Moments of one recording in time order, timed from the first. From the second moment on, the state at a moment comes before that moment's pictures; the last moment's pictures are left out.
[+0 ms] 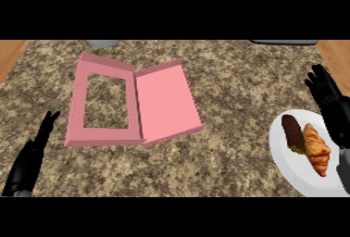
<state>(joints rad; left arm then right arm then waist) 0.06 0.63 -0.29 -1.52 0.07 0.41 0.13 -0.19 -0.52 0.04 -1.45 -0.29 -0.06 -0.05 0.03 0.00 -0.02</state>
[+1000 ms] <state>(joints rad) -0.09 0.61 -0.16 -1.36 0.09 0.36 0.07 -0.15 -0.93 0.11 -0.97 0.09 0.34 -0.81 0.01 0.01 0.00</state>
